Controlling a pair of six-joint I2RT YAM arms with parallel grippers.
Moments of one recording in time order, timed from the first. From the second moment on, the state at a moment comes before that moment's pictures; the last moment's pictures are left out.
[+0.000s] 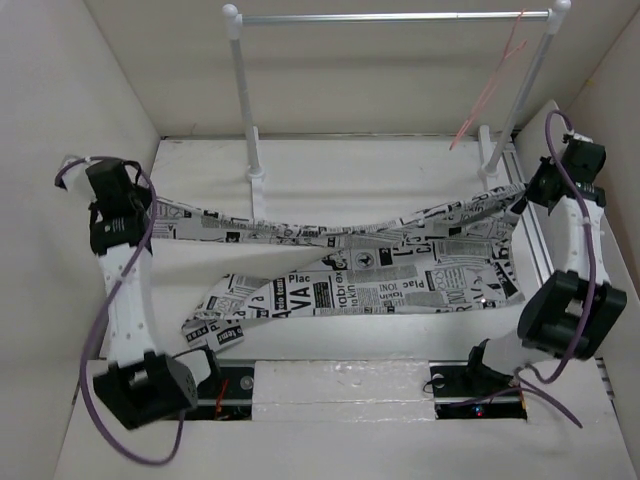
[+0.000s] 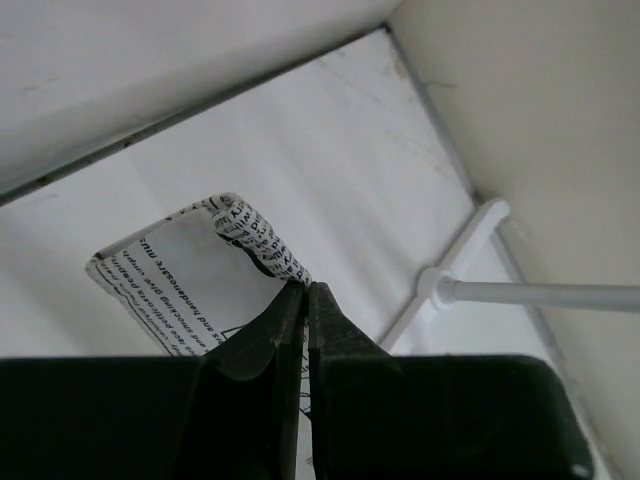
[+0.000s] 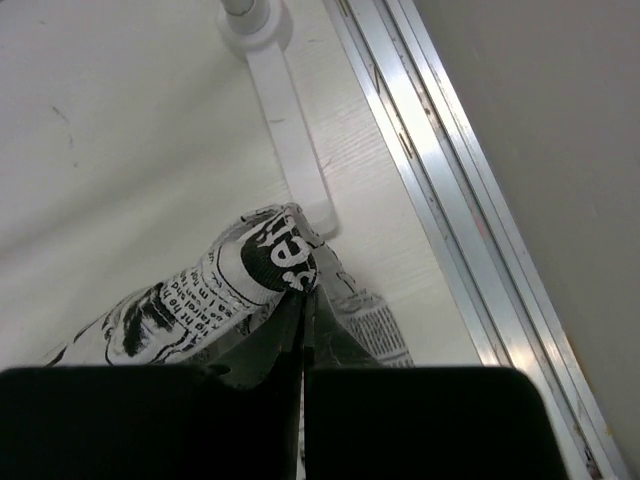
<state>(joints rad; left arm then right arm) 0.32 1.08 1.16 -0.52 -0.26 -0.76 -0.41 1.42 1.29 -0.52 -0.04 0.11</state>
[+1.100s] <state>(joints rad) 0.23 1.01 0.93 -0.53 -0.05 -0.69 0.91 1.92 1.49 -0.34 -0.43 -0.16</state>
